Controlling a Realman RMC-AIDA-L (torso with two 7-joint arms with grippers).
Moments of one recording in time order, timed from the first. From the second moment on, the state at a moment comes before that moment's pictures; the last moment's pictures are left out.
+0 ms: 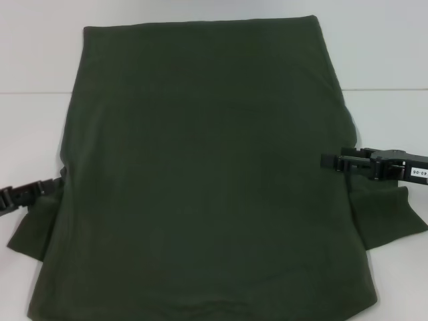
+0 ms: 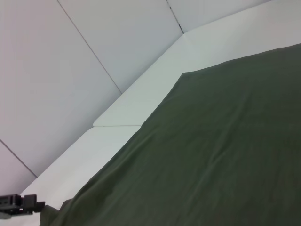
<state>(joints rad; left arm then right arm) -0.37 -2.04 0.38 0.77 2.17 1.37 -2.10 0.56 2.06 -0.58 -0.69 -2.07 -1.41 1.81</state>
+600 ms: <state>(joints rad) -0.37 -2.06 0.40 0.75 2.18 1.33 -2.10 0.56 2.06 -0.58 -0.69 -2.07 -1.42 1.81</state>
